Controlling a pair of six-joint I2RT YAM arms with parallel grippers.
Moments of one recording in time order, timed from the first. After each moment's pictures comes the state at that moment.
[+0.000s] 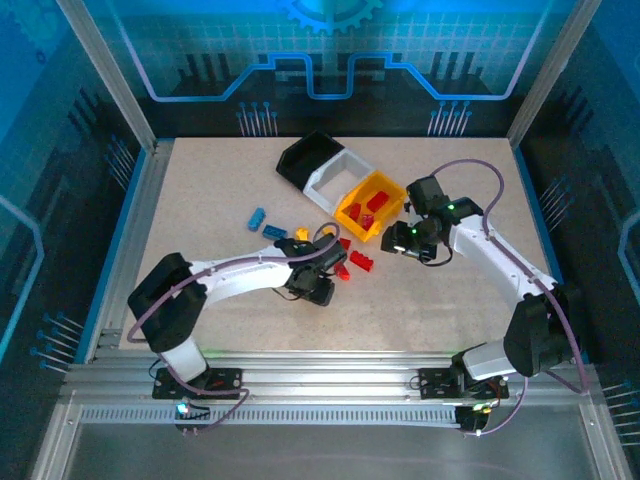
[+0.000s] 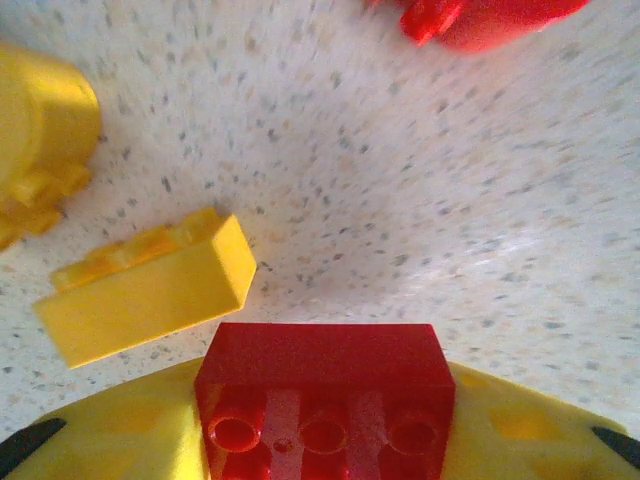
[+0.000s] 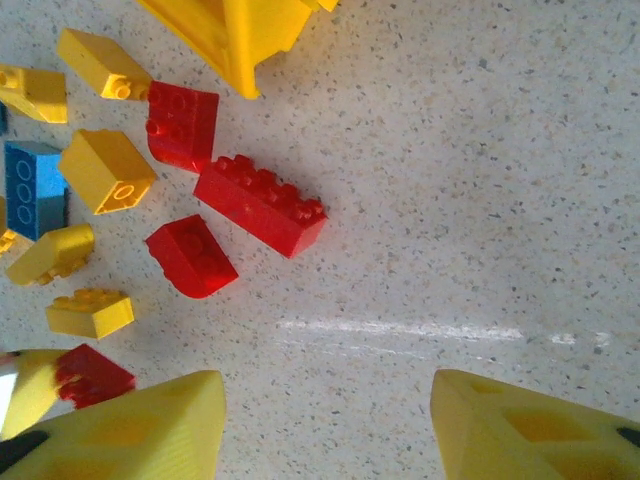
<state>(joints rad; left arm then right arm) -0.86 1.68 1.13 -0.78 -0.04 -0.54 0.33 1.42 1.15 -0.96 -0.20 0.55</state>
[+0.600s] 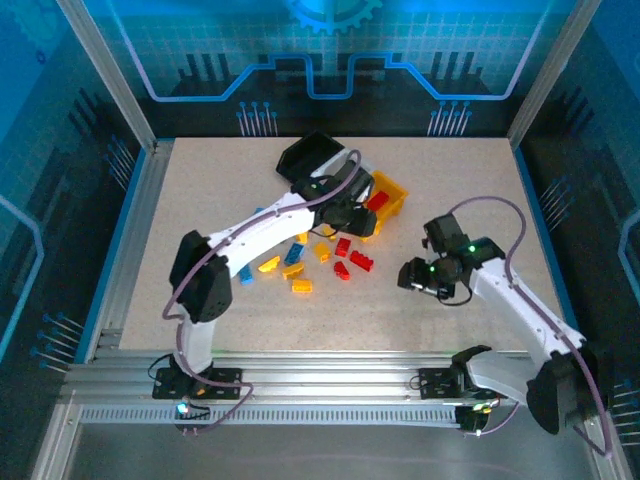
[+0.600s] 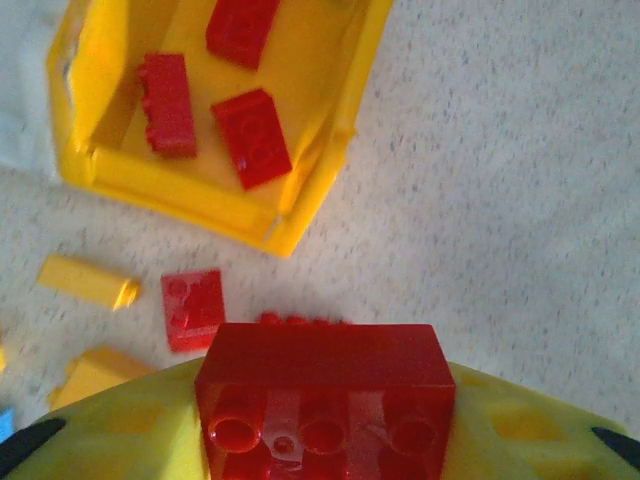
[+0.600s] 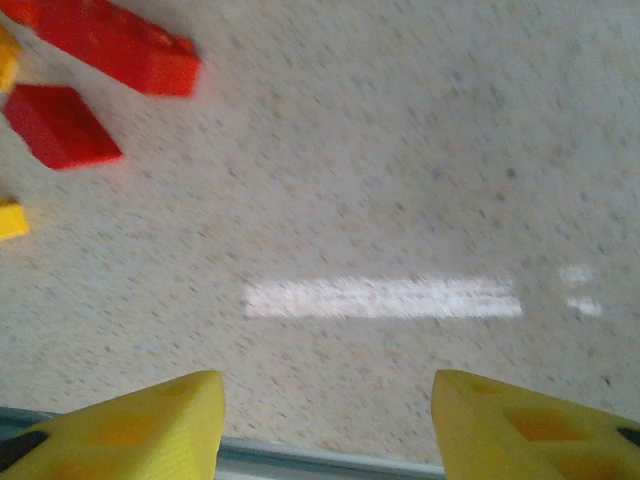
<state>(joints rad) -0.75 1.99 1.83 -0.83 0.03 -0.44 0.32 1.10 0.83 -1.02 -0.20 0.59</state>
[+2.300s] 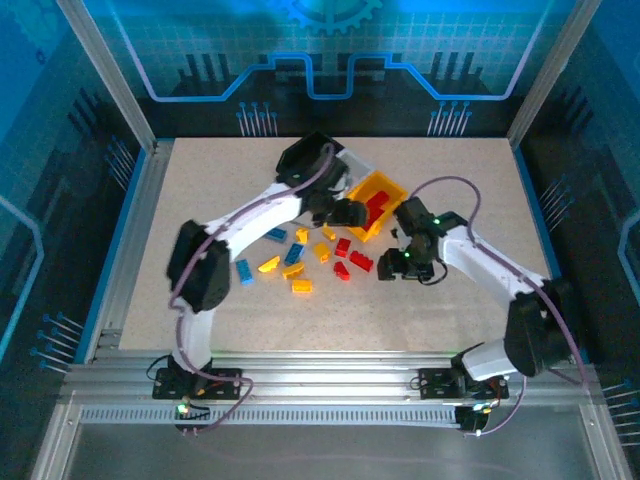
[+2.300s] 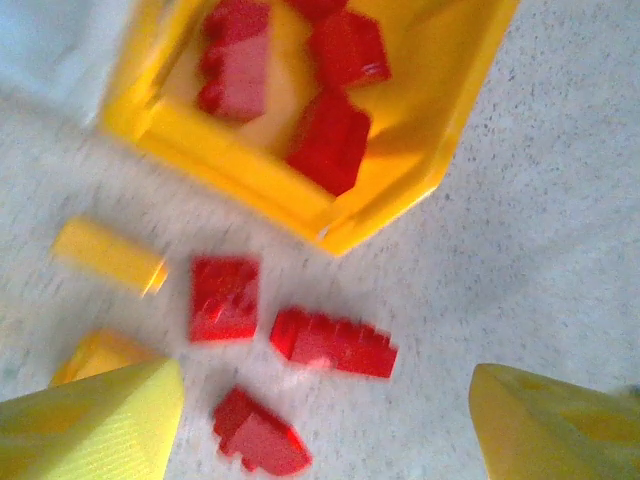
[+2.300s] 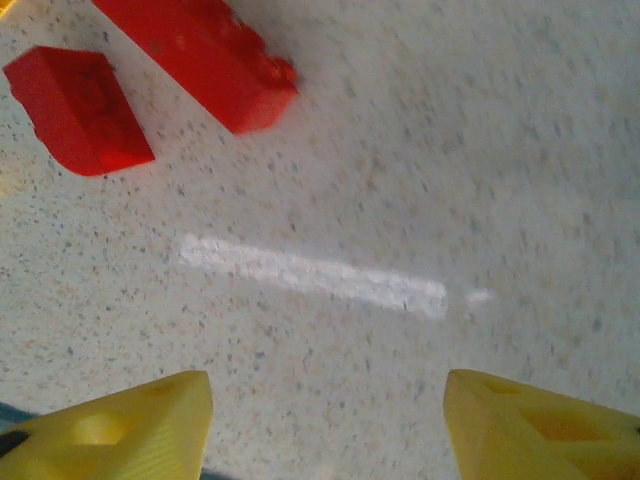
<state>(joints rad) -0.57 1.89 1.57 -0.71 0.26 -0.58 0.43 1.49 1.07 -0.98 -0.17 0.34</state>
